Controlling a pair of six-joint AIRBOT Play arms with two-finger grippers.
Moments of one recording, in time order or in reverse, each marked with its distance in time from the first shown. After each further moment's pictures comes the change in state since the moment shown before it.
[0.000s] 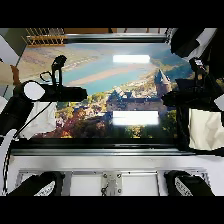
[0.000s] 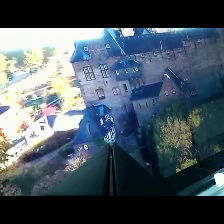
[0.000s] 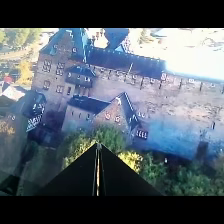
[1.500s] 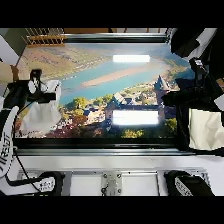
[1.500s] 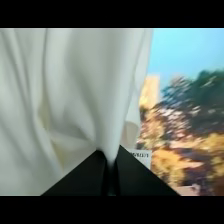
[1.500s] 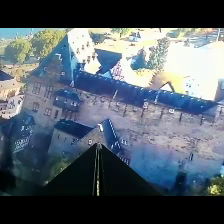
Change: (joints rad) left arm 0.313 -0.307 0.101 0.596 0.011 -0.126; right arm 0.000 0.000 0.000 0.000 0.000 0.000
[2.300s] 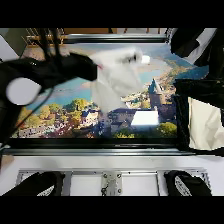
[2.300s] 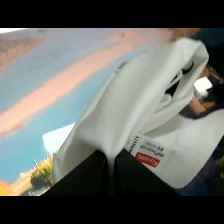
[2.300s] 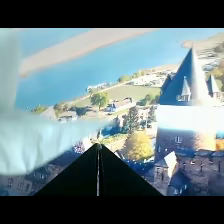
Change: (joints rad) left arm -0.649 0.332 0.176 -0.150 0.083 -0.117; right arm -0.120 0.072 0.028 0.063 -0.144 0.003
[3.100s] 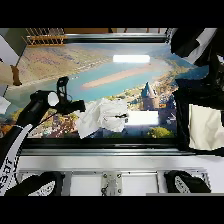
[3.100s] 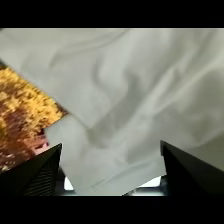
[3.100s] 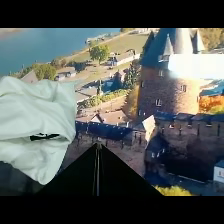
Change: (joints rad) left arm 0.390 -0.148 -0.457 -0.160 -0.087 -0.066; right arm -0.039 -0.061 -0.002 0.028 0.195 0.000
